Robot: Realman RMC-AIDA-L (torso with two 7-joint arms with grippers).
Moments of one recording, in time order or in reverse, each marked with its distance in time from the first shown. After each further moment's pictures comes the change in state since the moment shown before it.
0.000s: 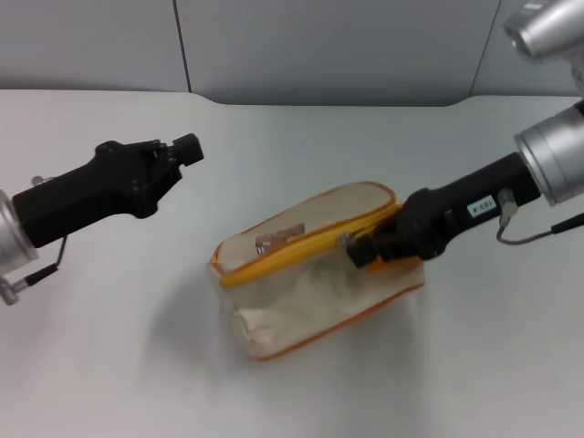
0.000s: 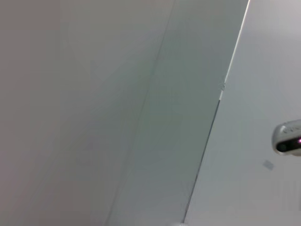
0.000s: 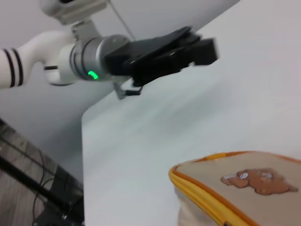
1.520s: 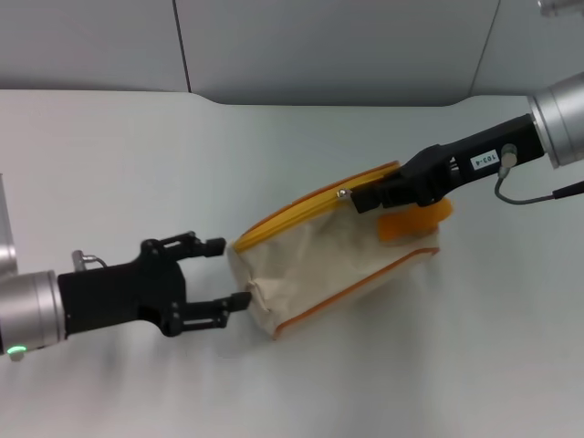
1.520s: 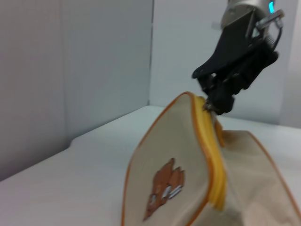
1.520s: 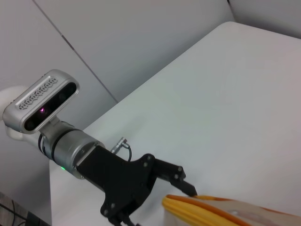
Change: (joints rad) left arm 0.041 -0.039 0.115 0.056 0.242 -0.103 0.260; right arm 0.012 -0.020 0.066 0.006 0.003 0.064 0.058
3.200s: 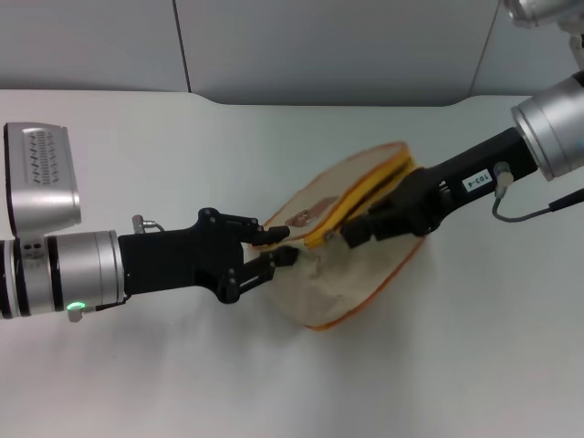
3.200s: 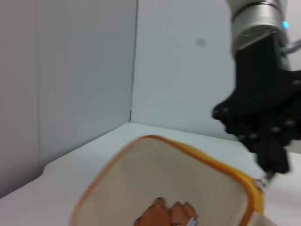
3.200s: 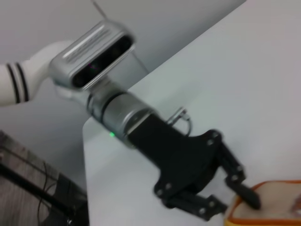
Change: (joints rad) left arm -0.140 -0.008 0.029 -0.086 -0.024 -0.033 -0.056; right arm 0.039 0.005 -0.060 0.007 -0.001 -0.100 0.002
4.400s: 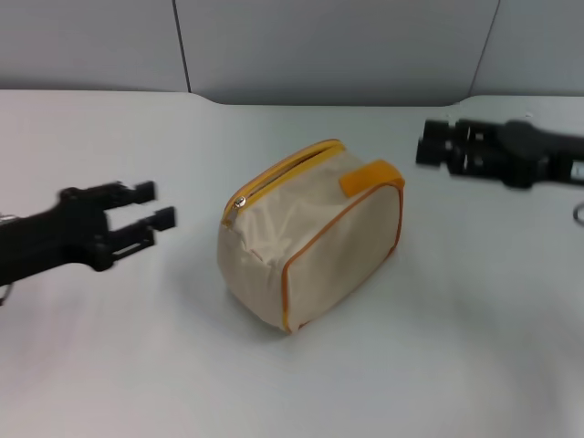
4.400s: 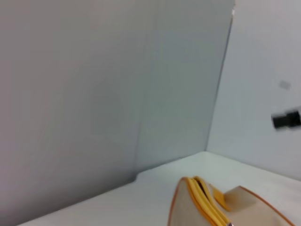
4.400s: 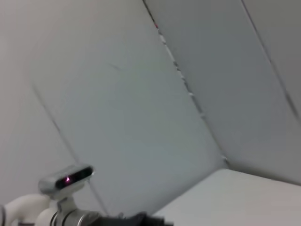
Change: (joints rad) left arm 0.145 0.111 -0.210 0.032 -0.033 0.116 -0.084; right arm -0.313 0.002 0.305 0.115 0.306 0.016 -0.457
